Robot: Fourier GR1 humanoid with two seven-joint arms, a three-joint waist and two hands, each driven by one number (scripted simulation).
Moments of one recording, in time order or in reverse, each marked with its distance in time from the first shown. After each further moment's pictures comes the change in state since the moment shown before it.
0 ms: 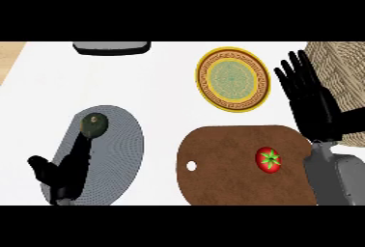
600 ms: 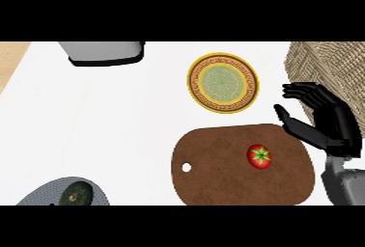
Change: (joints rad) left arm 0.583 0.366 -0.104 -0.352 -0.197 -0.114 0.051; right arm 0.112 -0.119 0.041 -0.021 0.300 -0.105 -0.112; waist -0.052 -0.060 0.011
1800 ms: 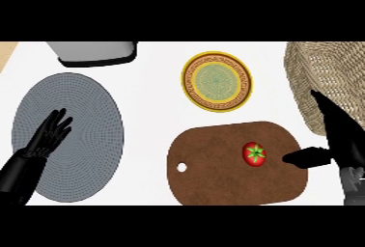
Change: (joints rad) left arm -0.493 -0.062 0.080 -0.130 0.007 0.021 -0.072; right arm 0.026 -0.288 0.251 -0.173 0.675 0.066 0.830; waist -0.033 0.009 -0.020
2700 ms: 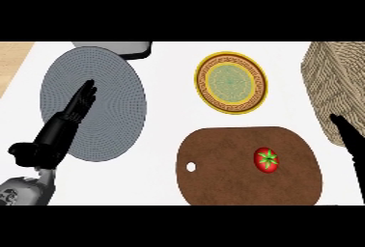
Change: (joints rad) left arm -0.296 -0.106 -0.045 0.215 -0.043 -0.032 0.050; right arm 0.117 0.008 0.012 -0.560 0.008 0.195 0.420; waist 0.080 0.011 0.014
